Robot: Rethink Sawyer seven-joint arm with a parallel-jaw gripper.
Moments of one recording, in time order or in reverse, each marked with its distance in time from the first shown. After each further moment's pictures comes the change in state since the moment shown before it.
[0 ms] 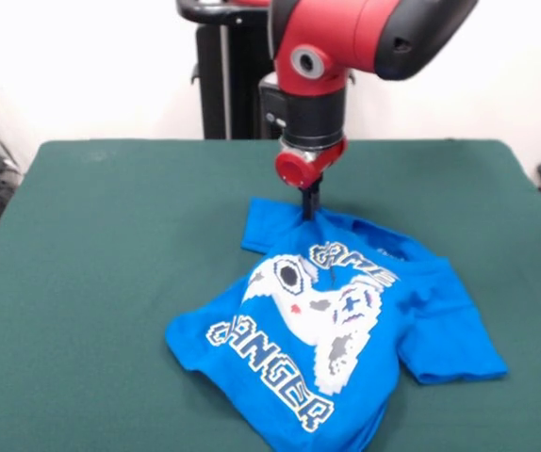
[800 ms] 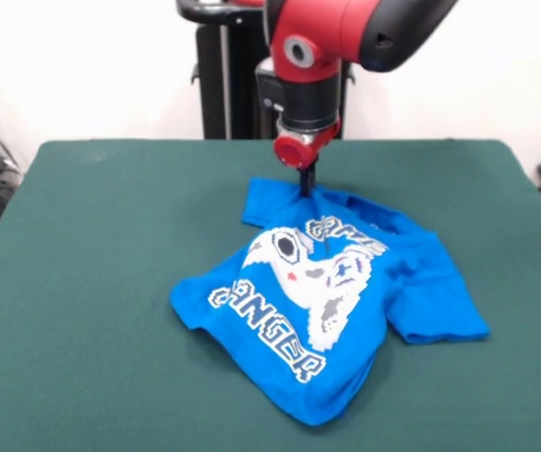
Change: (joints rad) arm -0.001 -0.047 0.055 0.106 -0.023 0.000 -0.104
